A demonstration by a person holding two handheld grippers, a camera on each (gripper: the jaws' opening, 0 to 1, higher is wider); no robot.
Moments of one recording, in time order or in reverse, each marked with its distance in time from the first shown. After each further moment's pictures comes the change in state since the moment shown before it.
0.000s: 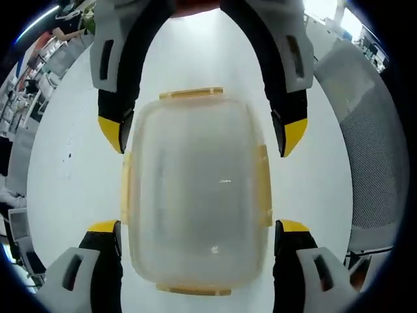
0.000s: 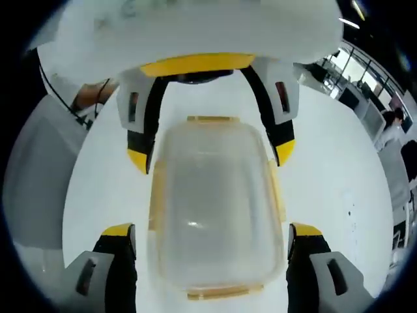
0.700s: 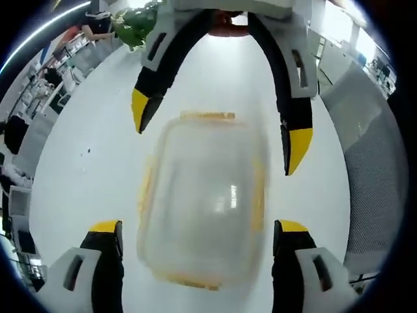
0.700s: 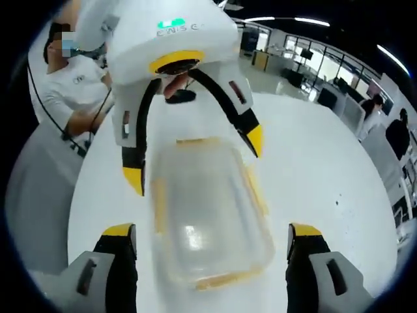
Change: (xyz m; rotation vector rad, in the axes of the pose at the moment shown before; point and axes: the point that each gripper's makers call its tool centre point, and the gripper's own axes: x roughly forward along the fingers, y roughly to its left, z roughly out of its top) left arm -0.026 0.006 0.006 -0.148 -0.151 0.090; right arm -0.027 -0.005 0.011 0.132 -0.141 -0.091
